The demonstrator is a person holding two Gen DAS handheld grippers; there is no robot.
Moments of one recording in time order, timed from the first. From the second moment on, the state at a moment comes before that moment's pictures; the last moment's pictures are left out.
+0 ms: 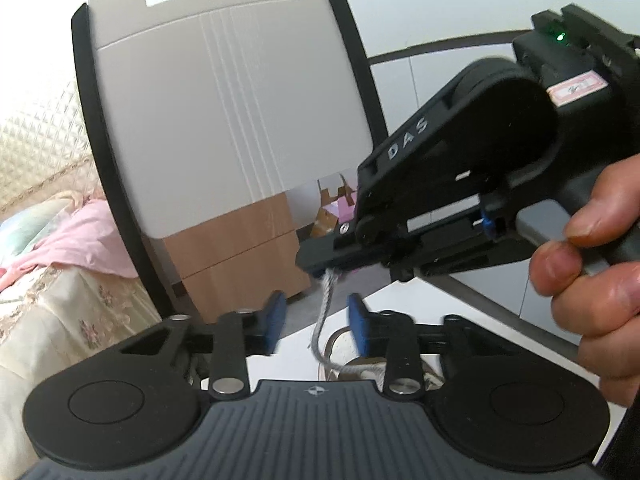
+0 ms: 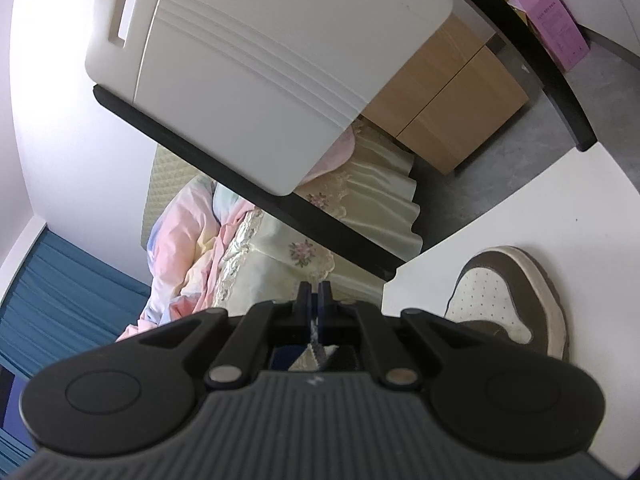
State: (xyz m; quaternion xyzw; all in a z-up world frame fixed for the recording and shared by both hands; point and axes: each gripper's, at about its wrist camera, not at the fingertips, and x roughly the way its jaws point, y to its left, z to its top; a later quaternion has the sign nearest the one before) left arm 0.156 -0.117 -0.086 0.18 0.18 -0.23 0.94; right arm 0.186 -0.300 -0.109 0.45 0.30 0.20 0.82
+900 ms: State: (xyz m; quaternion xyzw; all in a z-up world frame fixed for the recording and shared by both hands) left arm 0.169 -0.054 -0.050 0.27 0.16 -0.12 0.94; right arm 0.143 -0.314 -0.092 0.37 0.32 0.17 0.86
